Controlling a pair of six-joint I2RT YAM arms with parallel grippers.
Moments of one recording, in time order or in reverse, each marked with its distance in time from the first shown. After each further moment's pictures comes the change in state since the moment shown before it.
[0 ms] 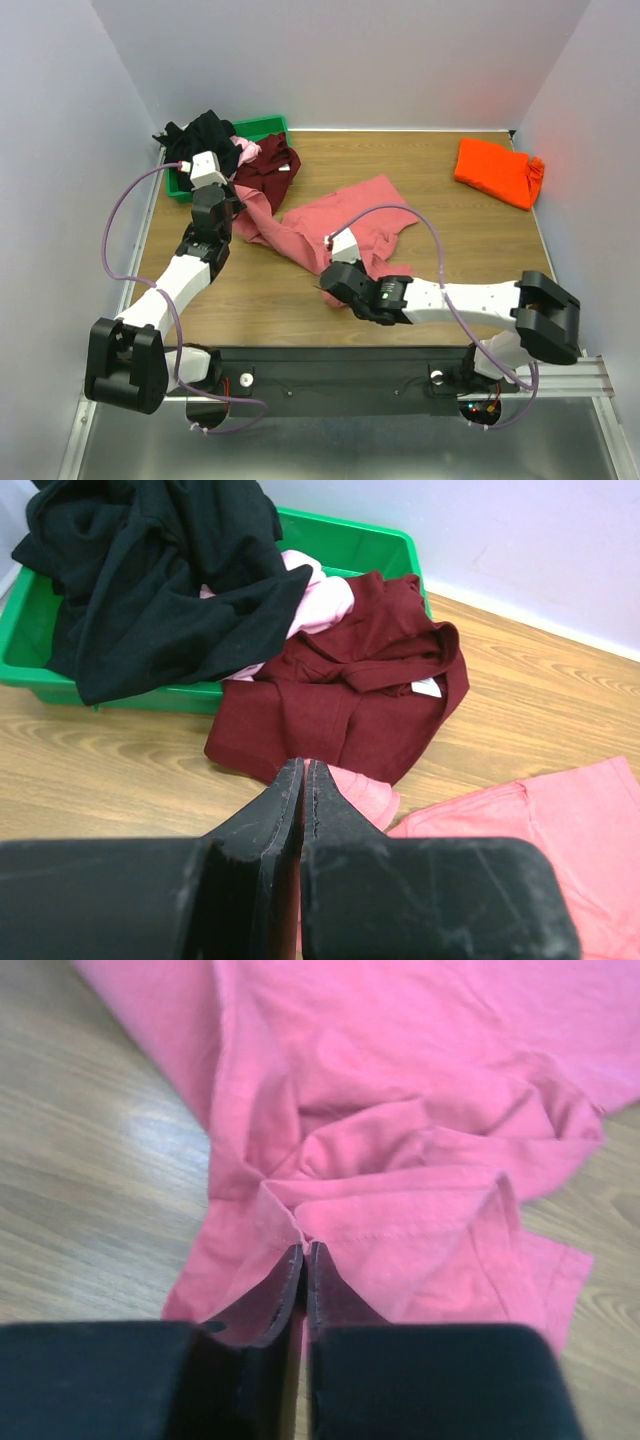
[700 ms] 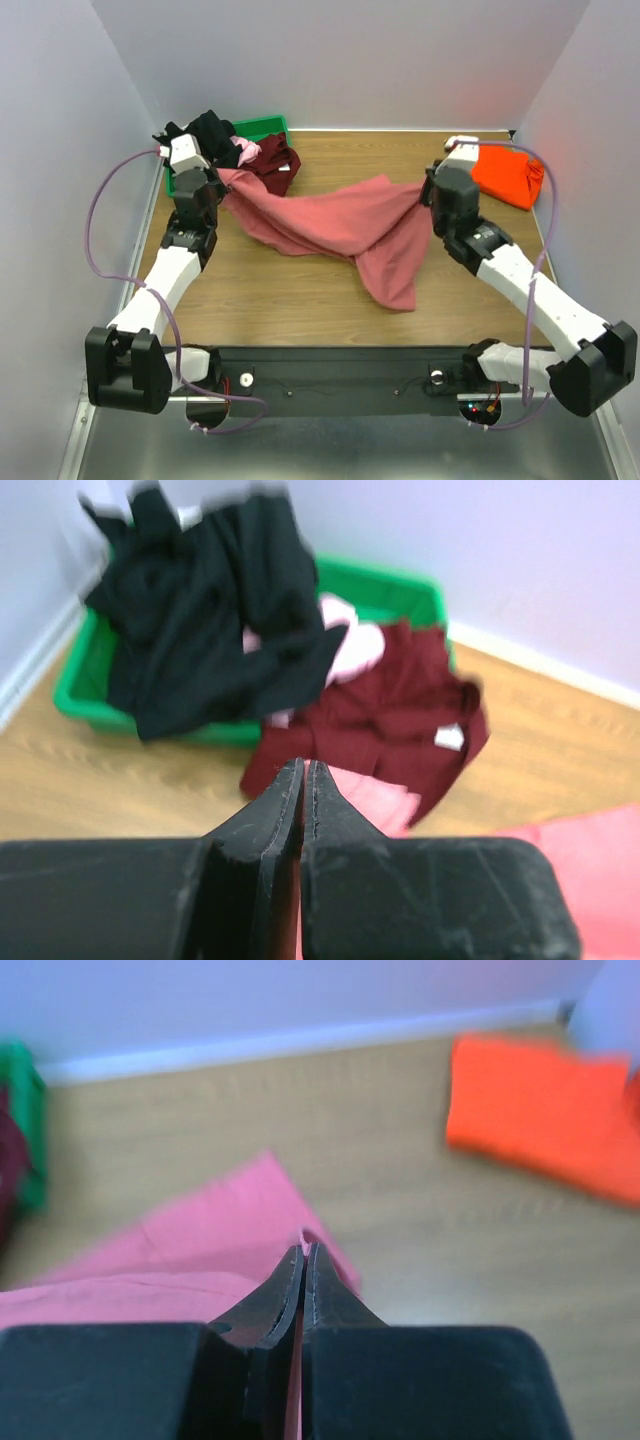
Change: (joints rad) left arm 0.081 -0.002 0.097 -0.078 0.018 0.004; right arm -0.669 -0.353 0.021 0.125 -0.100 -0.204
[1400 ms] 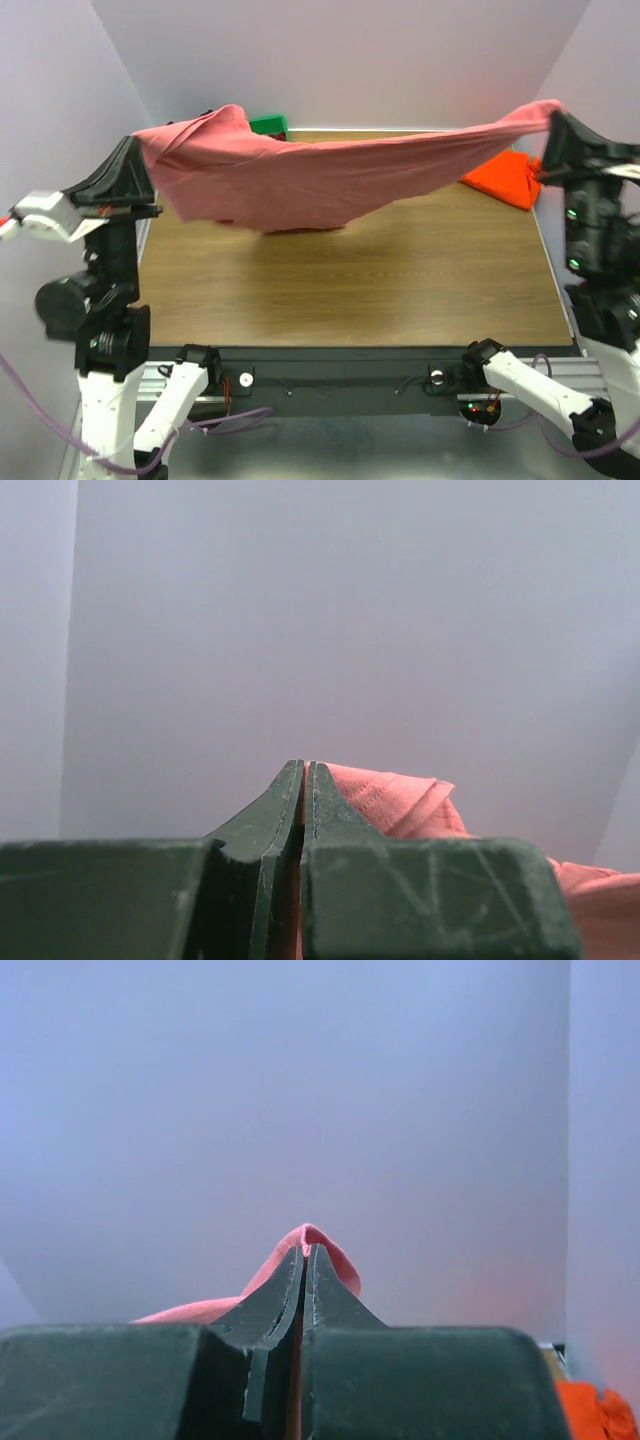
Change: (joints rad) left arm 0.011 -0.556 0.354 -0.114 0.216 0.115; right arm -0.018 -0.333 0.513 0.017 -0.154 -0.294
